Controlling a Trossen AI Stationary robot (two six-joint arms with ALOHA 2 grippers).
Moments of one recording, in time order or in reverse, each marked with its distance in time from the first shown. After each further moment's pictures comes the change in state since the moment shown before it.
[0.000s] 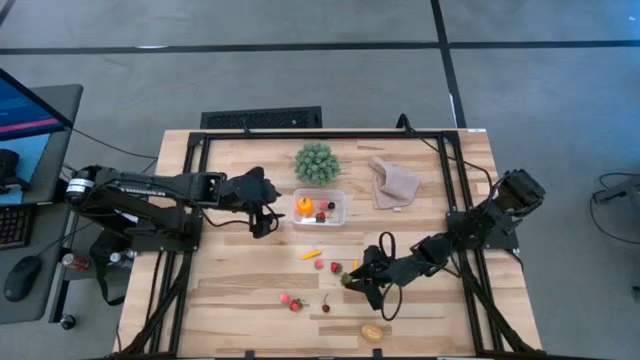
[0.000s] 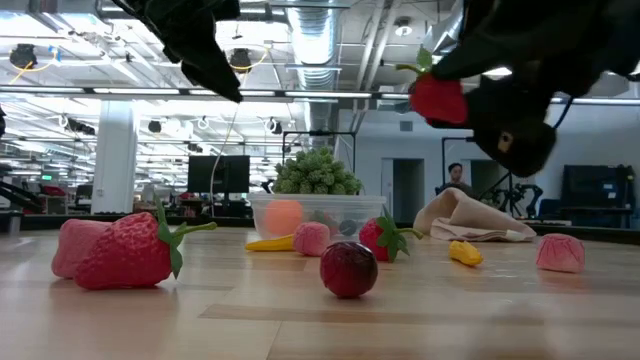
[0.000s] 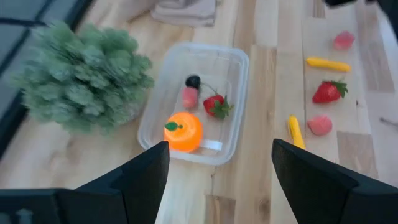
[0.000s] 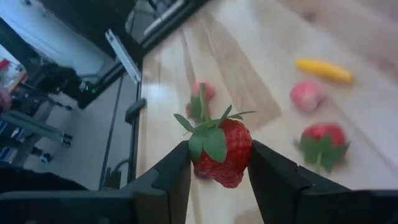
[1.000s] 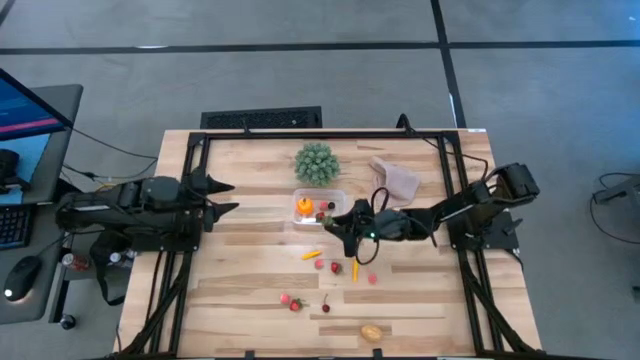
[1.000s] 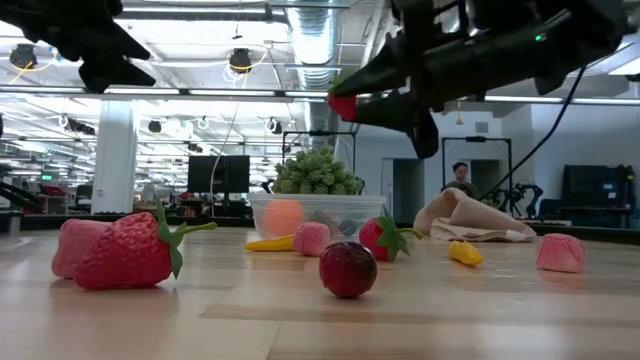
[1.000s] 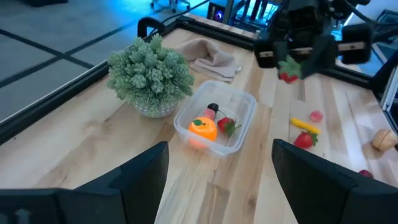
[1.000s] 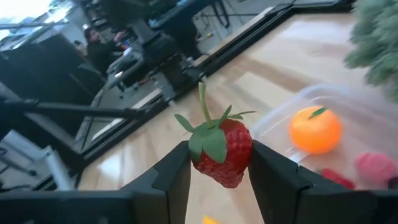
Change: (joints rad) left arm 0.000 -0.861 -0.378 -0.110 -0.075 -0.221; right arm -0.357 0.000 -0.001 0.211 0.012 -0.233
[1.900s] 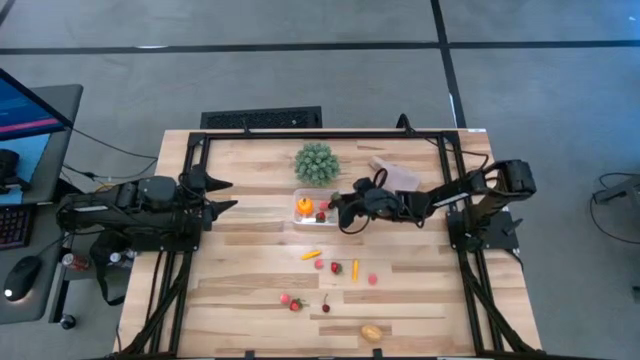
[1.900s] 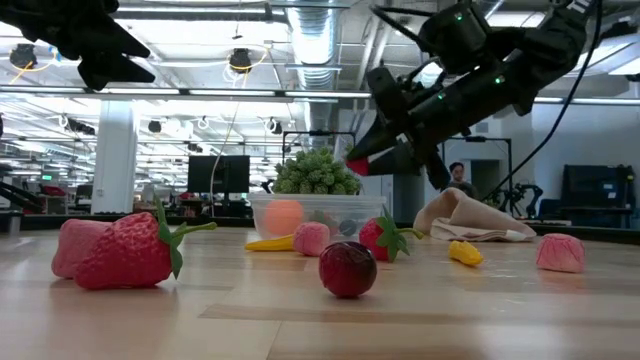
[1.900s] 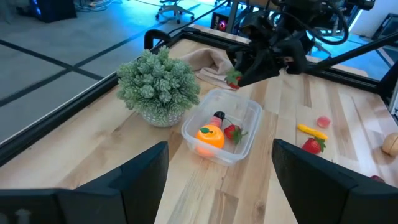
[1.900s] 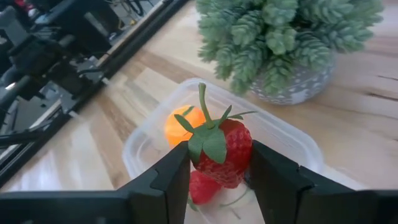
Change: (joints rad) left arm 0.000 -0.023 -0.001 0.009 -0.030 0.037; right arm -0.214 0.000 0.000 -0.240 0.001 0.110
